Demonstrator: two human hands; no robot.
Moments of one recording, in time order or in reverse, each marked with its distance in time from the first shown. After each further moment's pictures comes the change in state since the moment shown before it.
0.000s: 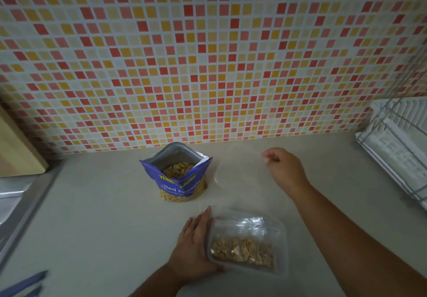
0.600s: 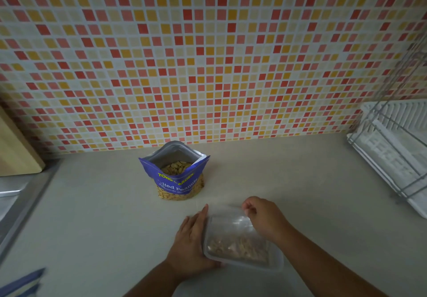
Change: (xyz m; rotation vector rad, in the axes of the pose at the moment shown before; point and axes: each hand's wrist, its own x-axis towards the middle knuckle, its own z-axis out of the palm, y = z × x) left_hand -0.005 0.008 -0.004 -0.032 0.009 -0.011; right_hand -0.077 0.038 0.045 -0.325 -0.384 0.027
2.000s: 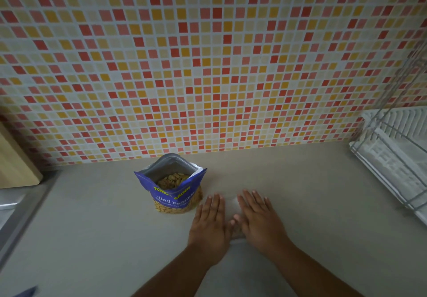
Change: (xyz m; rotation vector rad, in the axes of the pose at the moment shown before) left_hand 0.064 0.039 0.014 0.456 0.100 -0.016; right_hand 0.021 0.016 0.018 -0.445 0.203 -0.187
